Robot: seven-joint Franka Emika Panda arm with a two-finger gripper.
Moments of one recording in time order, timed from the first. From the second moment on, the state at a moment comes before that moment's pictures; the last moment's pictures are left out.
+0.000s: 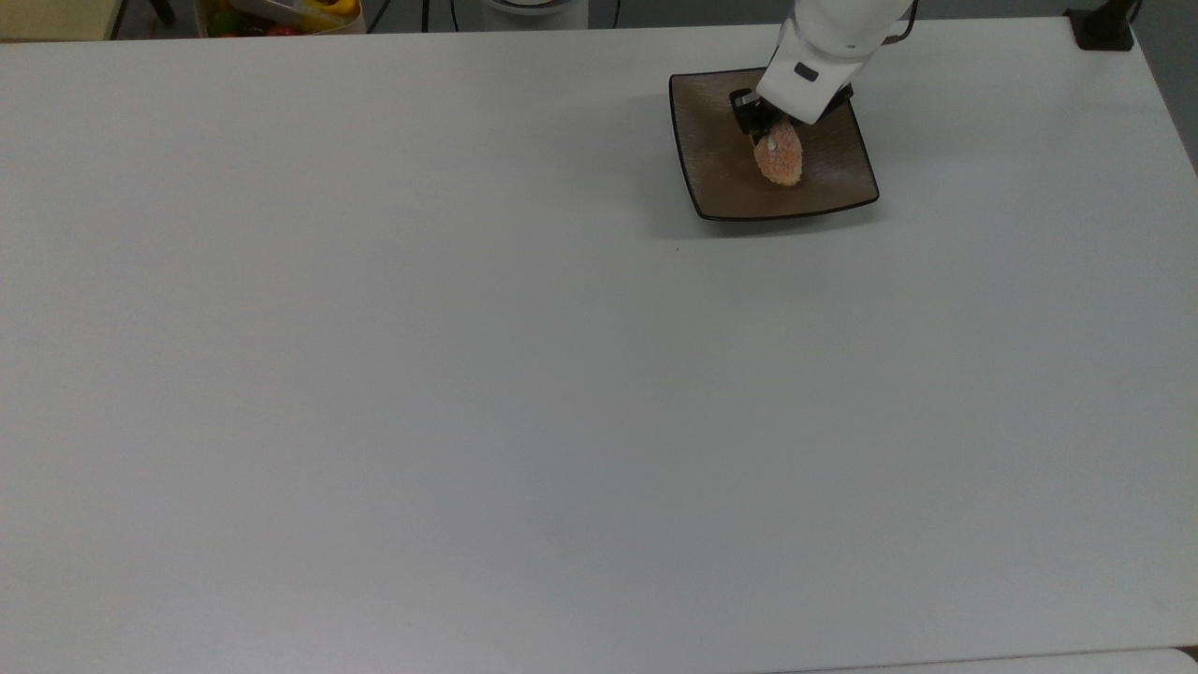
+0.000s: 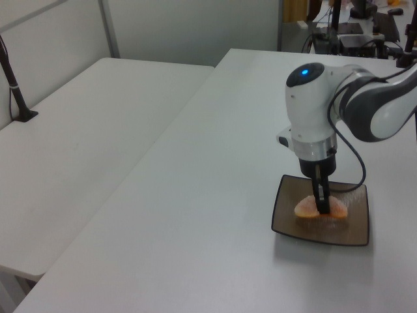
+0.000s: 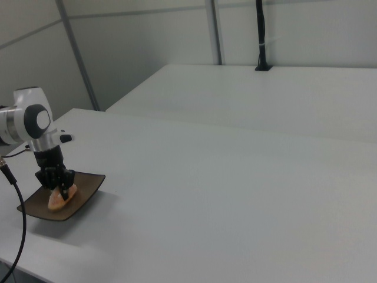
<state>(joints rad) 0.49 0.22 0.17 -1.97 -0.03 2.00 0.35</state>
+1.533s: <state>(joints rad) 0.42 0.12 0.17 -1.84 -0.05 1.91 0.43</state>
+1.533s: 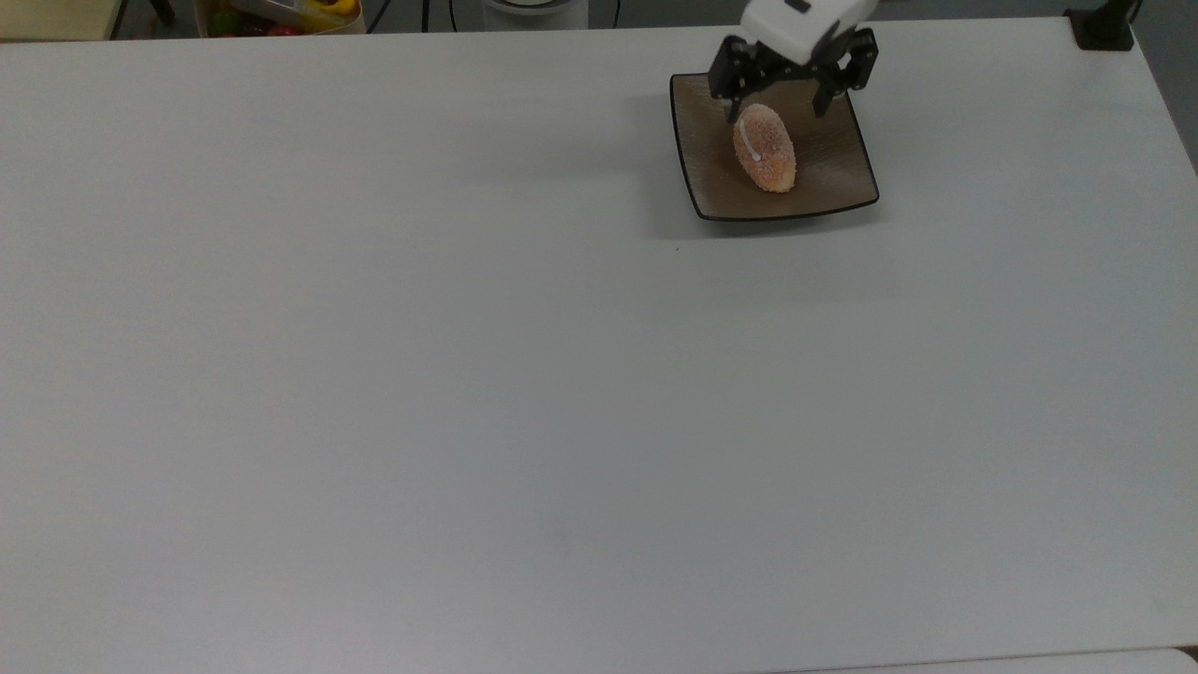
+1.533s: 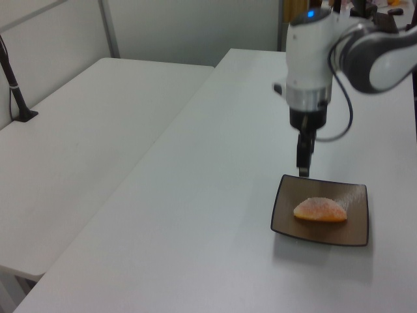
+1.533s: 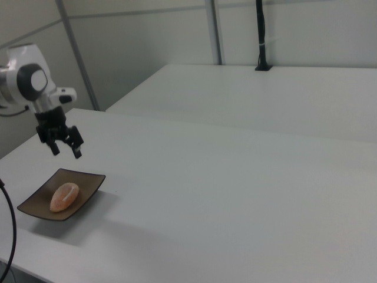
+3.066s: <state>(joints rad) 0.21 -0.09 -0.11 -1.70 0.03 1.67 -0.08</state>
